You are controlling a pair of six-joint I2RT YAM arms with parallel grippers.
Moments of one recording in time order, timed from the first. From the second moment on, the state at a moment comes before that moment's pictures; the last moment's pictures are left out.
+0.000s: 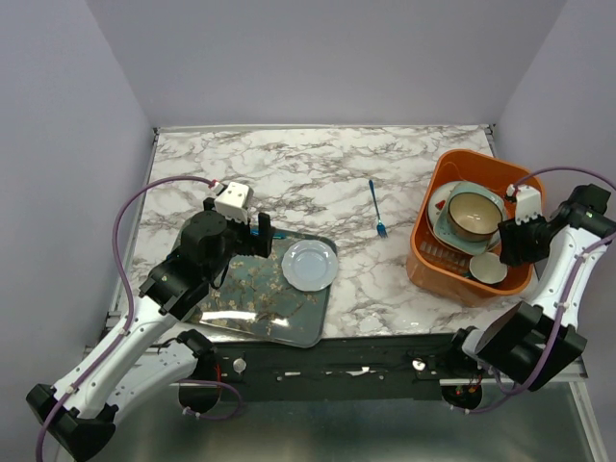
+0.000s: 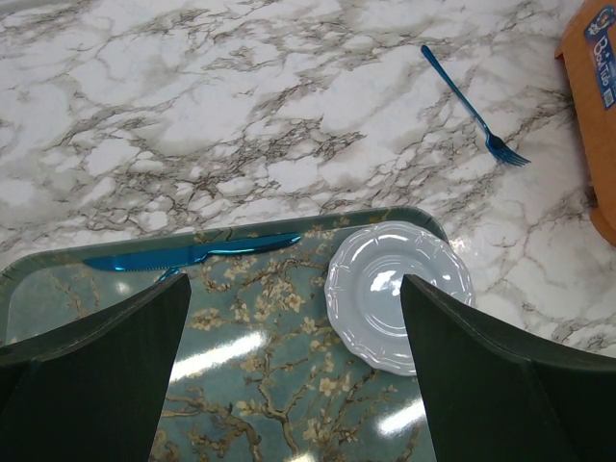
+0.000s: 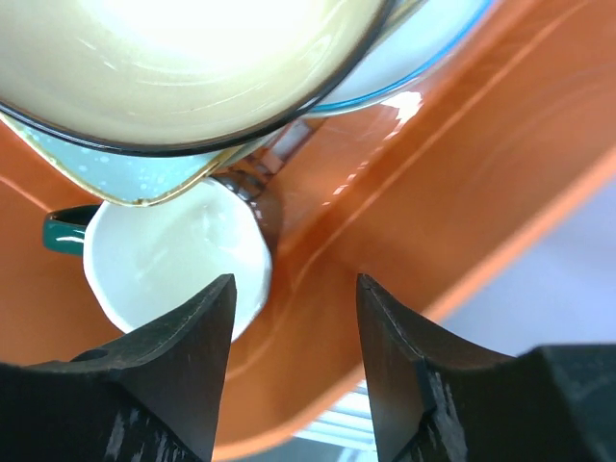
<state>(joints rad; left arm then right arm) -0.62 0.75 0.82 -0.40 -0.20 -0.17 -0.66 1.23 1.17 -1.17 -0.38 -0.97</state>
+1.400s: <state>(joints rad) -0.39 0.70 0.80 -0.32 -0.01 -0.22 -0.25 1.05 1.39 -1.00 -1.00 -0.47</state>
